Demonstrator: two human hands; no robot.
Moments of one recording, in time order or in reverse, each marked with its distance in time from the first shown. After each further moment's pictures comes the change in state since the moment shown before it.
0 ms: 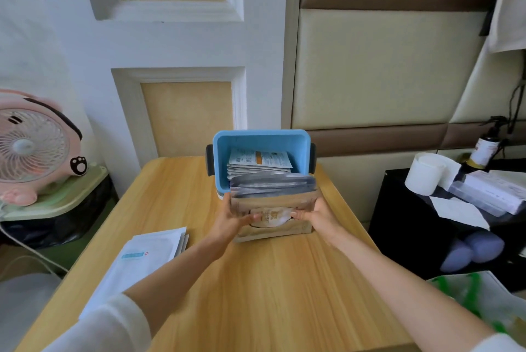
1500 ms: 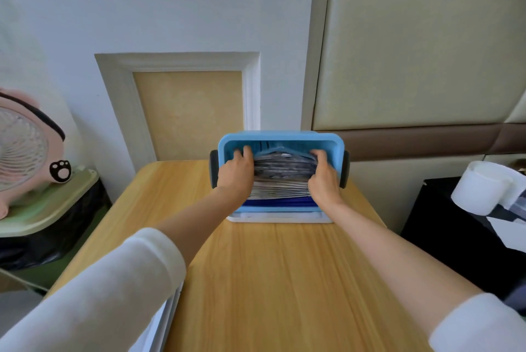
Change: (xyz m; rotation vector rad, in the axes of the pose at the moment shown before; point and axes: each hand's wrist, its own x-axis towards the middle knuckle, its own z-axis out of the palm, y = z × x) left_hand 0.154 0.048 -0.024 1.440 0.321 0.225; right_hand 0.150 -0.014 0.023 -0.557 0.379 -0.242
